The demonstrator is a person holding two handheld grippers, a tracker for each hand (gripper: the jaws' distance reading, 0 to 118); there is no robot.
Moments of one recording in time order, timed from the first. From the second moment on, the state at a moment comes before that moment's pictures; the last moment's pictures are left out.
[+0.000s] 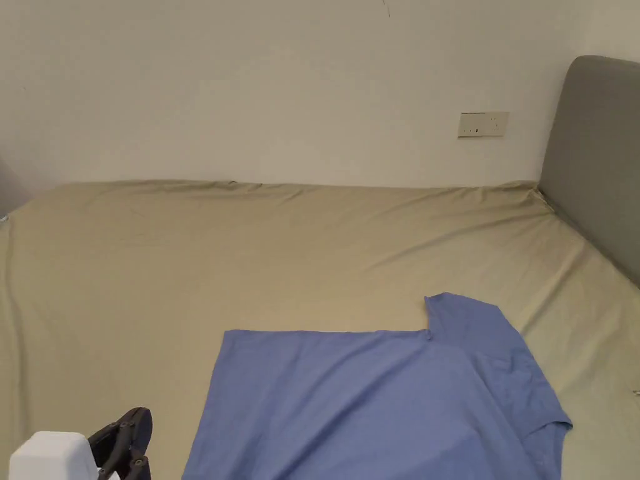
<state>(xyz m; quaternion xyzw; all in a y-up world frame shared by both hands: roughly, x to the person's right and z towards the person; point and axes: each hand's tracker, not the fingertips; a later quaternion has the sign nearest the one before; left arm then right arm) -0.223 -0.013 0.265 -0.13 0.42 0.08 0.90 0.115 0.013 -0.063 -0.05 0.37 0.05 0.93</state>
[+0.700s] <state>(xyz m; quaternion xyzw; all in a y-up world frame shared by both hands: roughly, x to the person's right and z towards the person) -0.306 -0.175 0.269 -0.36 0.41 0.37 0.75 0.114 -0.041 -0.073 -0.16 0.37 0.11 0.91</state>
